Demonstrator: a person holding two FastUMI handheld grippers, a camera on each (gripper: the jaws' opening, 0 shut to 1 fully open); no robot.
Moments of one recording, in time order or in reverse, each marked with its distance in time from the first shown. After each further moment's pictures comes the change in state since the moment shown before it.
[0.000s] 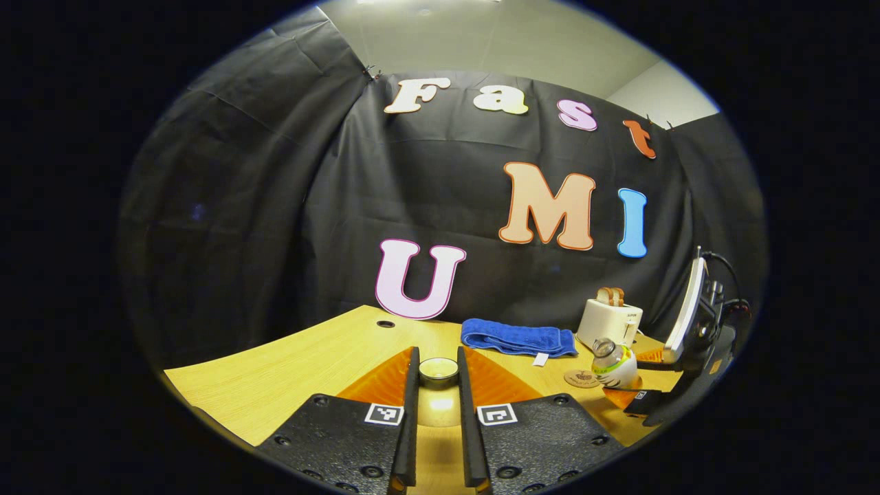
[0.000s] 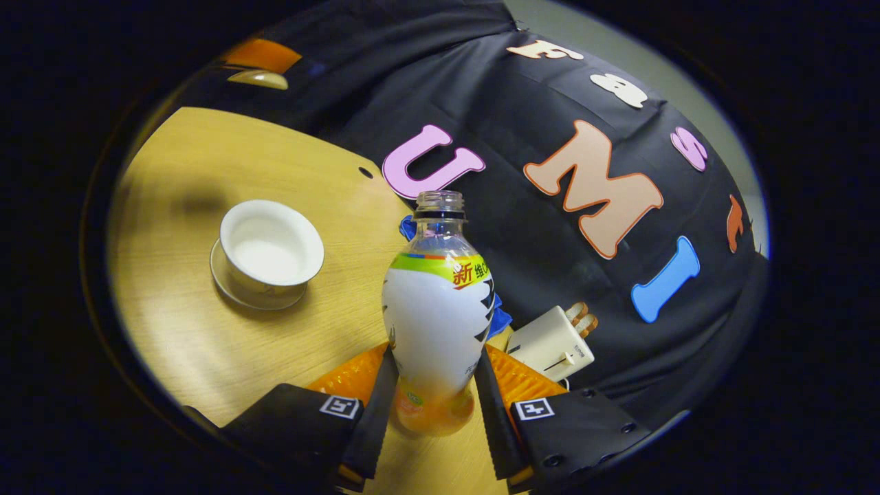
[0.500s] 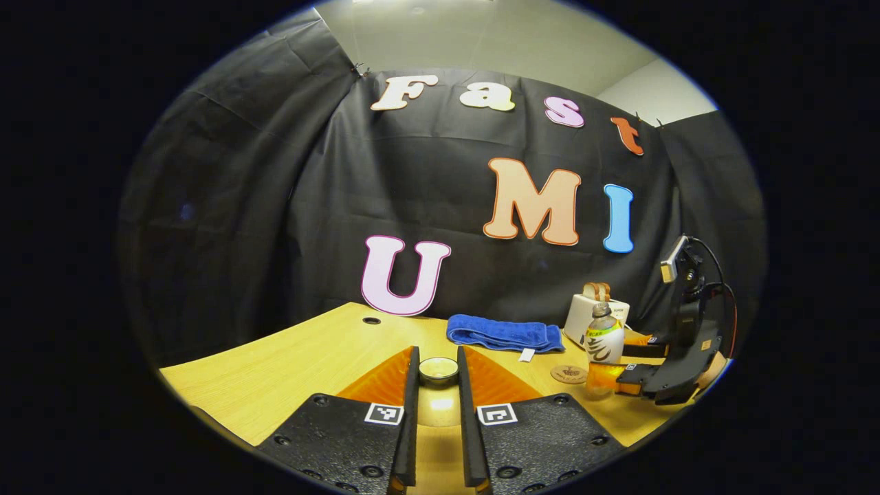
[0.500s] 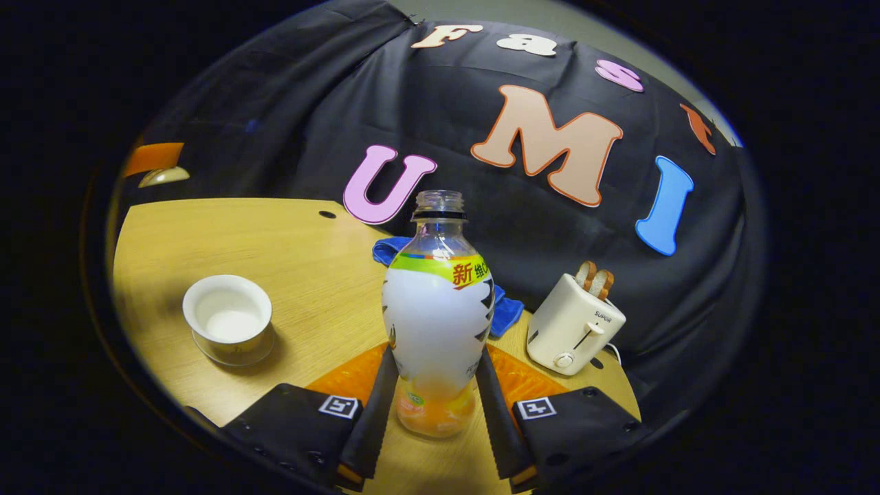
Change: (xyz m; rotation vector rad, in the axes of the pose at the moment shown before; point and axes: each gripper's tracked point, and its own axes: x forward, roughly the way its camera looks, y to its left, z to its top) left arm -0.001 -0.019 -0.005 0.009 0.016 -0.050; right arm 0.031 -0.037 -0.005 0.352 -0.033 0.008
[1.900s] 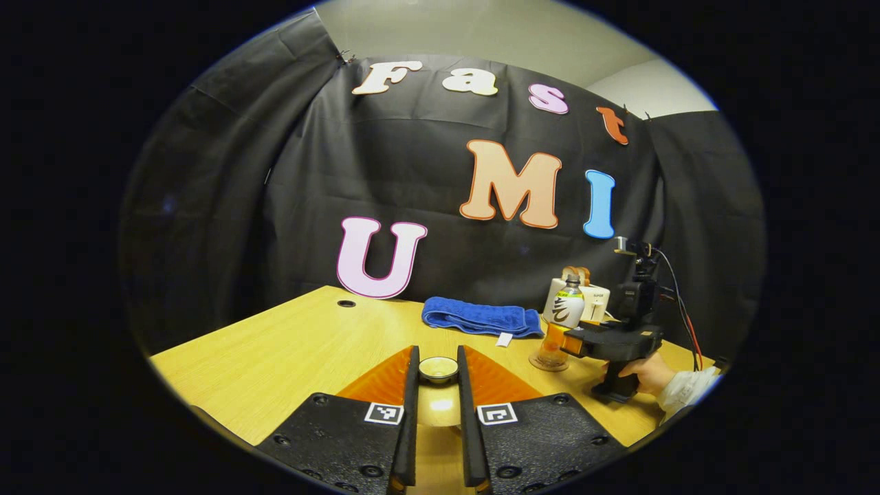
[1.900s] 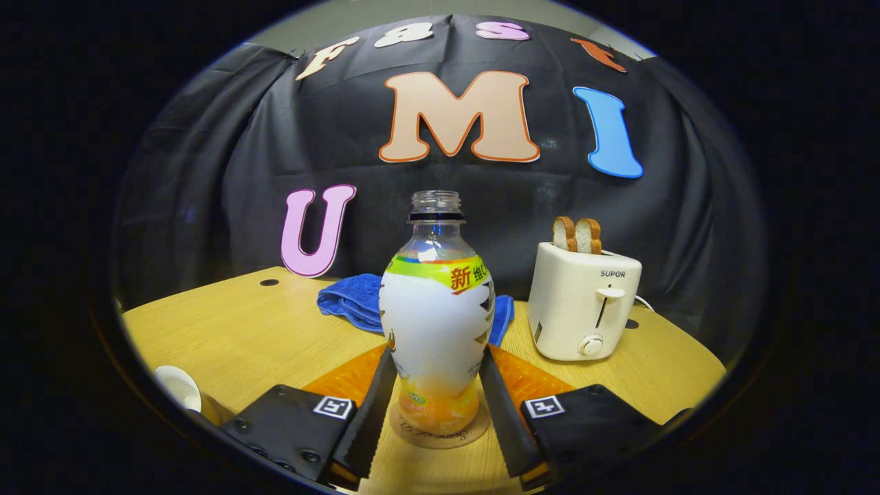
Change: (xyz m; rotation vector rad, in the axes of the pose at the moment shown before) left arm 0.003 -0.035 -0.026 -0.011 0.073 -0.088; right arm 0.091 -0.054 -0.011 0.372 -0.064 -0.099
